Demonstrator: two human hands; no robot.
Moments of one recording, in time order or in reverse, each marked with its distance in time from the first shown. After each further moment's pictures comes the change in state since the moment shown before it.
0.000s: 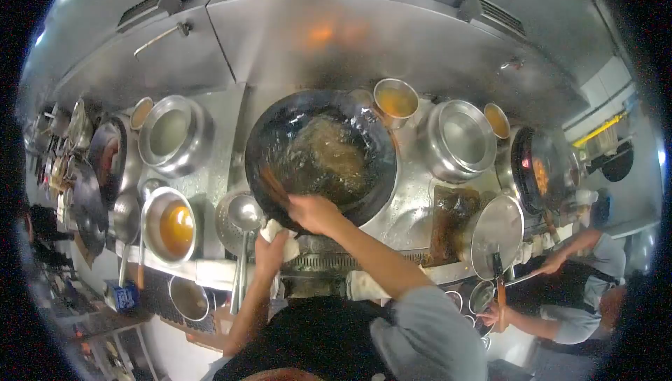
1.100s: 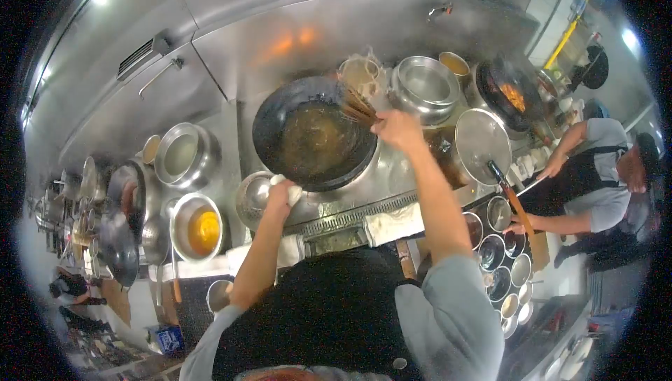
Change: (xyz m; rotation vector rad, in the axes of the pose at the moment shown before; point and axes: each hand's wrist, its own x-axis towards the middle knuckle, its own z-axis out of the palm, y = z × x) left_hand 0.057 -0.028 -0.010 -0.244 -0.210 -0.199; right_hand -0.192 -0.001 -0.149 -0.328 0.576 0.471
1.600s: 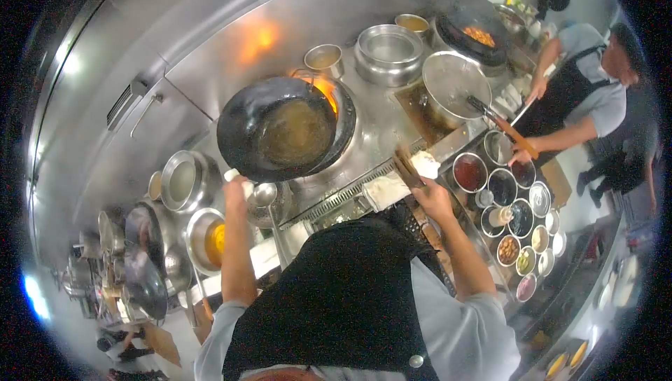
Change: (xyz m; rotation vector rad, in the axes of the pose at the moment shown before) left_hand -0.010 0.087 -0.089 0.306 0.100 0.287; right_hand -0.306 0.130 0.143 0.504 0.109 0.381
